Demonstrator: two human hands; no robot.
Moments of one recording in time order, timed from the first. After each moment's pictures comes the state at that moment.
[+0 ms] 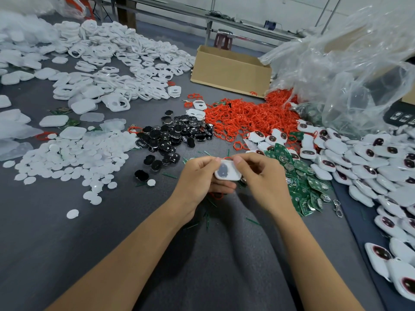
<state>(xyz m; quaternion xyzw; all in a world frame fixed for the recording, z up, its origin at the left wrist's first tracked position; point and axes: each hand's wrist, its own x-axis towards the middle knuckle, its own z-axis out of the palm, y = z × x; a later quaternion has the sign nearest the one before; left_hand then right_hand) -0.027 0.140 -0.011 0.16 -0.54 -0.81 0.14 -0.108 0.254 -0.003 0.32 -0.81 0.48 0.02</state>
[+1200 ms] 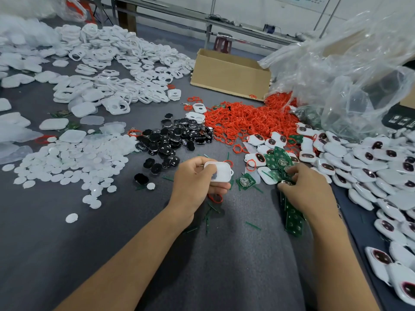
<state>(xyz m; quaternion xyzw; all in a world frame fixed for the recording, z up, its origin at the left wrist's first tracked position) -0.029 0.136 -0.019 0.21 -0.57 -0.77 0.21 -0.144 0.314 0.007 0.13 -0.98 0.16 0.04</state>
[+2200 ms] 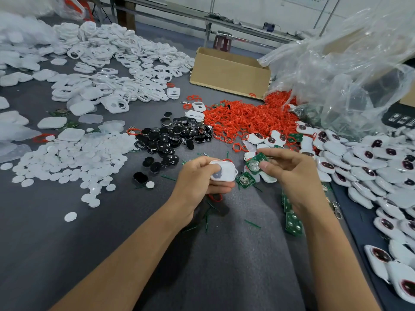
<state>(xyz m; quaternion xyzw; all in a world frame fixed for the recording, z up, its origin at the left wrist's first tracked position) -0.027 0.136 -0.012 0.19 -0.54 -0.81 0.13 -0.125 0.288 0.021 0.24 -0.75 0.61 -0.05</state>
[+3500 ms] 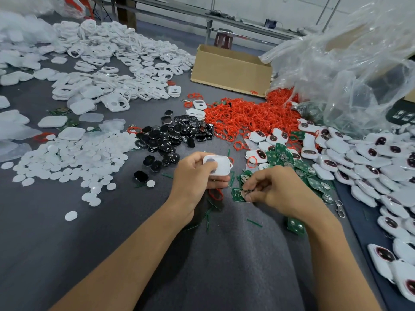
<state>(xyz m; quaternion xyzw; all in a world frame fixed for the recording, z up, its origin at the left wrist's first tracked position) -0.031 0.136 -0.016 0.21 -0.54 -0.79 0.21 -0.123 0.287 0.014 0.36 -0.89 0.25 -0.14</state>
